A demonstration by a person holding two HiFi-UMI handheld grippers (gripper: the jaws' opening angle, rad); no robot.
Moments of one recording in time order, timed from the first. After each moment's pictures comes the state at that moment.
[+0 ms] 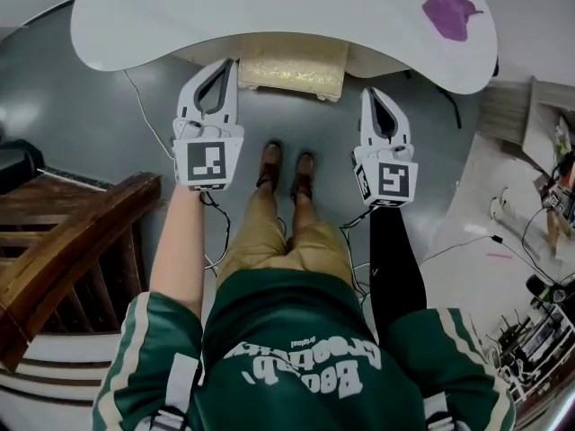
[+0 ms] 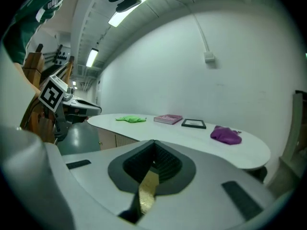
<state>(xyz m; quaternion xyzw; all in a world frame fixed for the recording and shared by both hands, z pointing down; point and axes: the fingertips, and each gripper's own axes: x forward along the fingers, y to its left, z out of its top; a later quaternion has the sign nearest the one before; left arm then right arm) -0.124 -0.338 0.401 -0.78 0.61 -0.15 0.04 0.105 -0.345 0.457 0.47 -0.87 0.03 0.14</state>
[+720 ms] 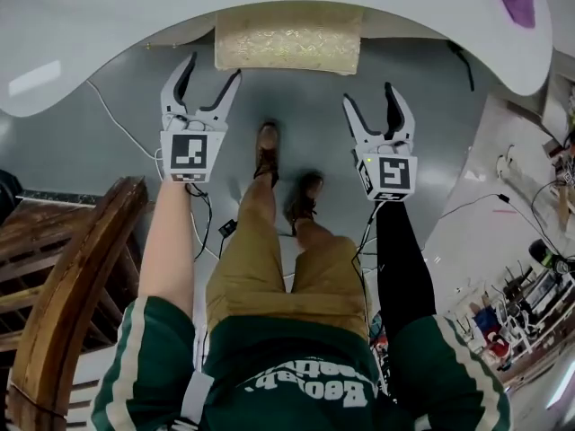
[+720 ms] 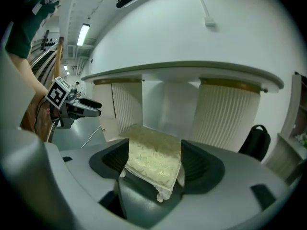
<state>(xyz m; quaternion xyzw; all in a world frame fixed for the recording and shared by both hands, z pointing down) -0.160 -0.352 0.651 -0.83 0.53 -0.16 -0.08 0.098 -0.328 0.669 0.47 -0.84 0.10 0.25</state>
